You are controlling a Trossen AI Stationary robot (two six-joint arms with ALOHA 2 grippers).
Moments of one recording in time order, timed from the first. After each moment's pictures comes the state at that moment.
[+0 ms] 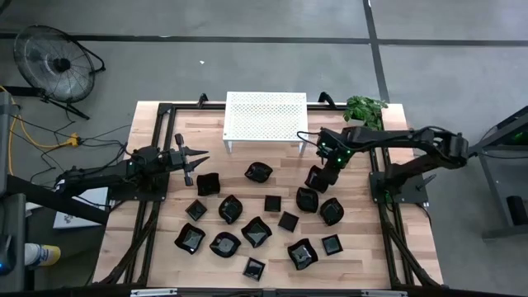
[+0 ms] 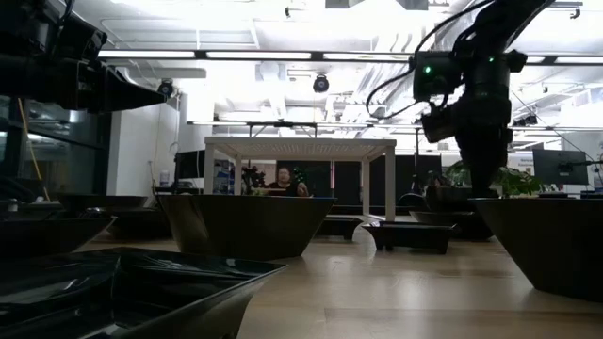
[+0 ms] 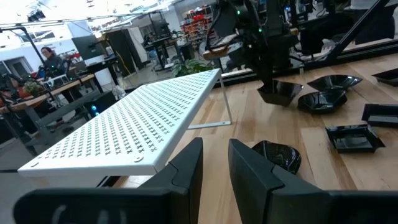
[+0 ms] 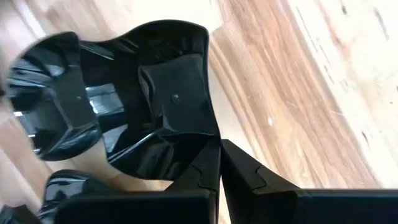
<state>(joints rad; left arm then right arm) 0.16 0.04 0.02 0.00 -0.14 0.29 -0.38 1.35 0.74 -0.77 -0.24 0.23</state>
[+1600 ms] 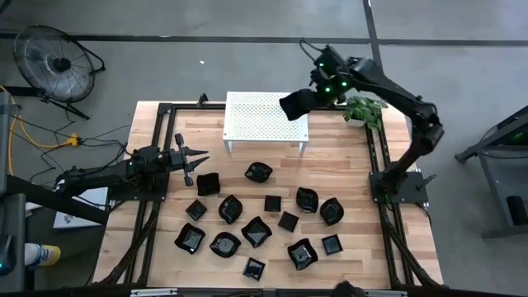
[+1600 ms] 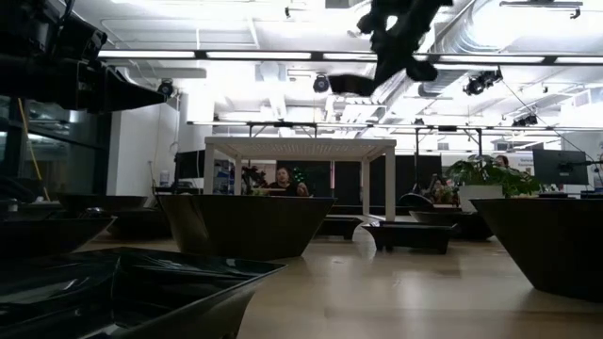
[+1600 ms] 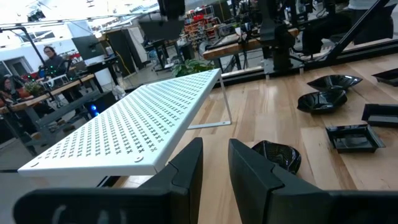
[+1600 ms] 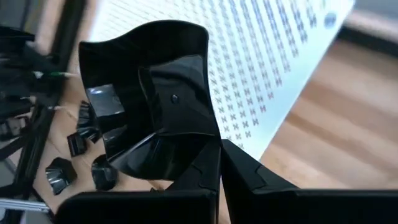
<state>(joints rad) 0.16 0.04 0.02 0.00 -0.14 0.29 -0.70 1.65 1.74 -1.15 -0.30 0.56</state>
